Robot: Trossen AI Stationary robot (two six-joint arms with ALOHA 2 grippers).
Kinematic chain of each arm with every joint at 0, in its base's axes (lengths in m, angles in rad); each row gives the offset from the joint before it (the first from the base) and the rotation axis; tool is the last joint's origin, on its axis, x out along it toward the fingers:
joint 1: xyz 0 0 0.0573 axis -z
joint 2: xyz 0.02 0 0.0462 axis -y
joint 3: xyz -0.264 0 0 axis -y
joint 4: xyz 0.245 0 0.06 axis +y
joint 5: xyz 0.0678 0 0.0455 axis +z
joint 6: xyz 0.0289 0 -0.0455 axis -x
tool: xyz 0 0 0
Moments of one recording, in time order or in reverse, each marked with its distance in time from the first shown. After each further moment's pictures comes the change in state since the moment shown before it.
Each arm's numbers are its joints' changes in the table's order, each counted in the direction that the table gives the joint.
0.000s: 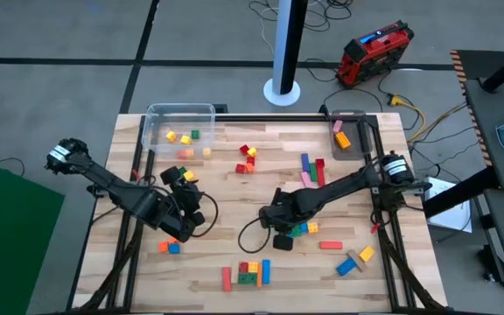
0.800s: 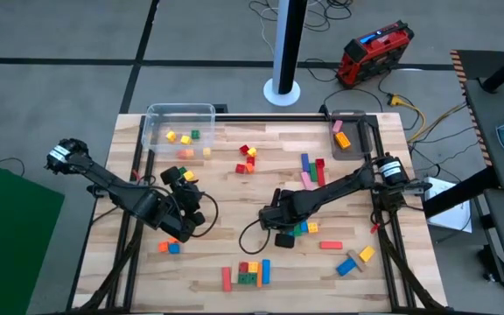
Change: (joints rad) left arm -0.001 0.000 0.000 -0.003 0.001 0.000; right arm 0.000 -0.045 0.022 0.073 -0.077 0.016
